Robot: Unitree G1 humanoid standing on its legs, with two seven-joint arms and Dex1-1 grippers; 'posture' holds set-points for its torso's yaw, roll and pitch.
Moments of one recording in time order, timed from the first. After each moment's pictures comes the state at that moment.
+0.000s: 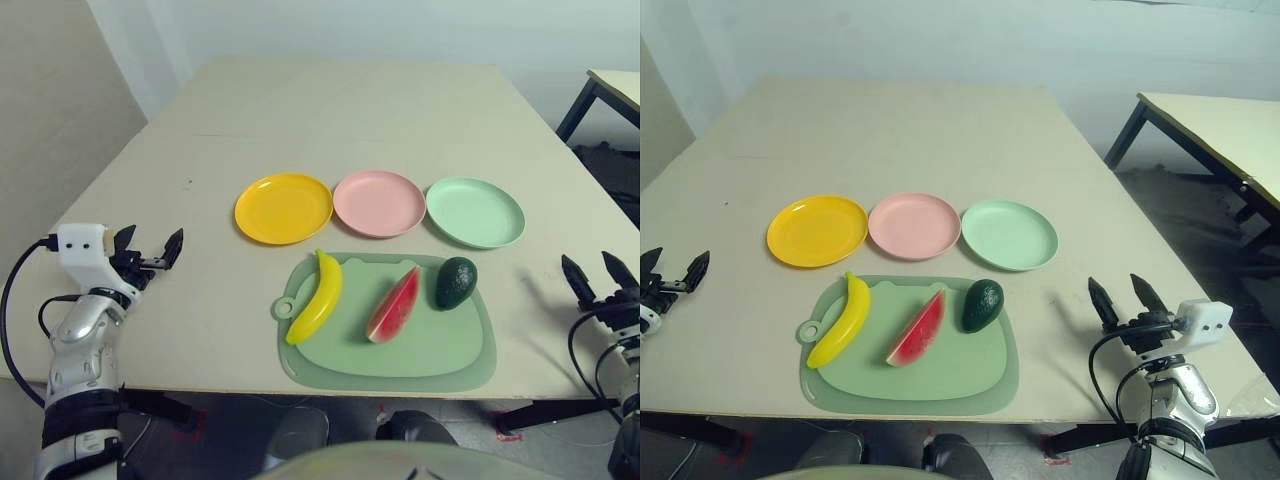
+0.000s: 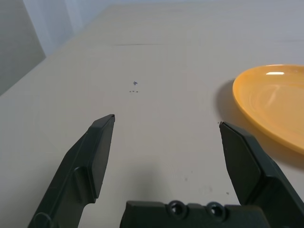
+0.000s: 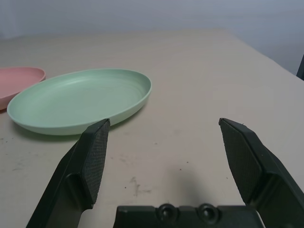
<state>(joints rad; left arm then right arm) -0.11 0.59 0.45 0.38 -0.31 -0.05 -0.49 -0.25 -0.57 -0.60 1.14 0.51 -0.61 1.08</state>
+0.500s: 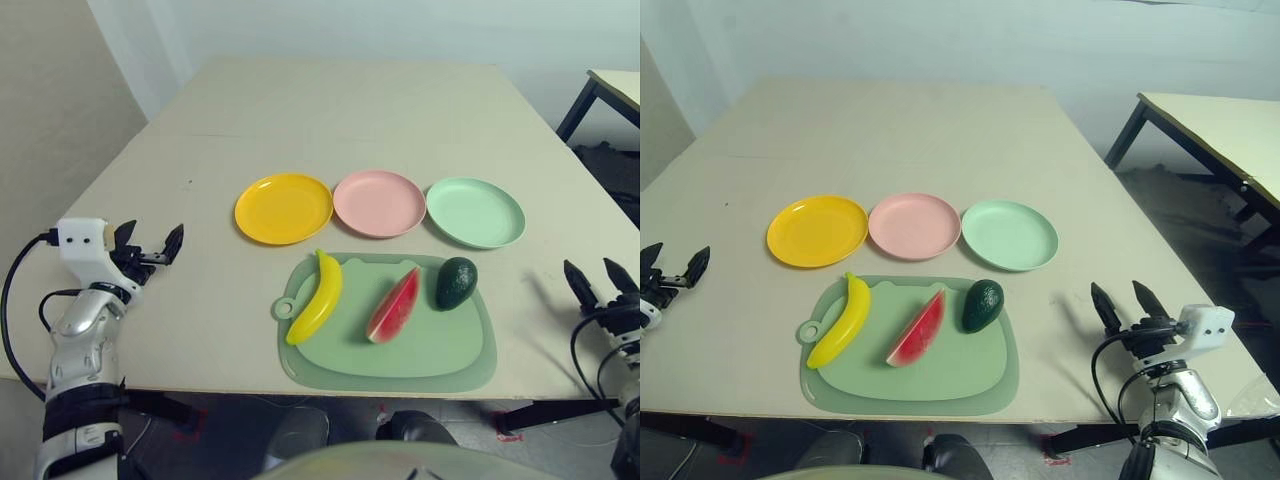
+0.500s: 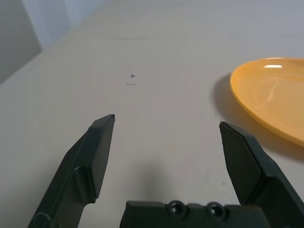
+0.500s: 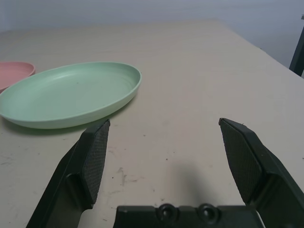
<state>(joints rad) -0.07 0.56 0.45 0.35 -0.31 -0.05 -0.49 -0.26 -0.61 -0.60 1.20 0.50 -0.60 1.09</state>
